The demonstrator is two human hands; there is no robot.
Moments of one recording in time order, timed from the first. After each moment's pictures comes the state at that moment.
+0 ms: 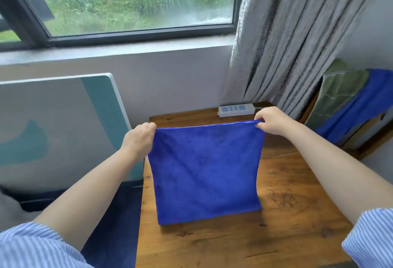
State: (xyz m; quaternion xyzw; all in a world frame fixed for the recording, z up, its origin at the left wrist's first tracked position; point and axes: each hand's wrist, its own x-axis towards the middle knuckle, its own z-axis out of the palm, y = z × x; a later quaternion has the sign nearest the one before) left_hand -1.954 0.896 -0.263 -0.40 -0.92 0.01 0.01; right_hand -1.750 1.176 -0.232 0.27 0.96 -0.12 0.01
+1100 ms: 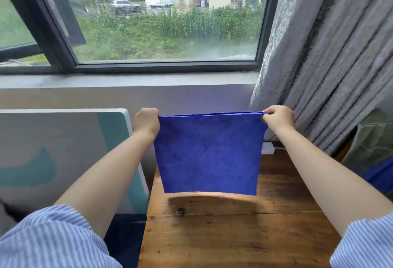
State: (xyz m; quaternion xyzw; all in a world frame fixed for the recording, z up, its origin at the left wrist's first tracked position) left_hand -2.062 0.979 -0.186 -0.23 -0.96 -0.11 0.08; right_hand -1.875 1.234 -0.185 0.41 0.82 -0.30 -0.26
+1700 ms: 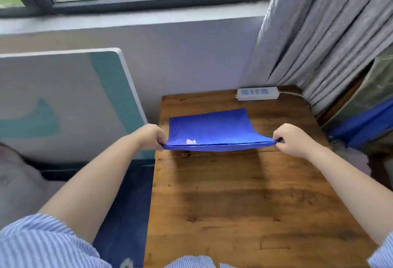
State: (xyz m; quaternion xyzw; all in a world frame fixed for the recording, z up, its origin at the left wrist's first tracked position) left_hand -1.991 0.890 -0.282 -0.42 -0.87 0.01 -0.25; right_hand -1.747 1.183 -0.313 0.22 0.96 -0.16 0.06
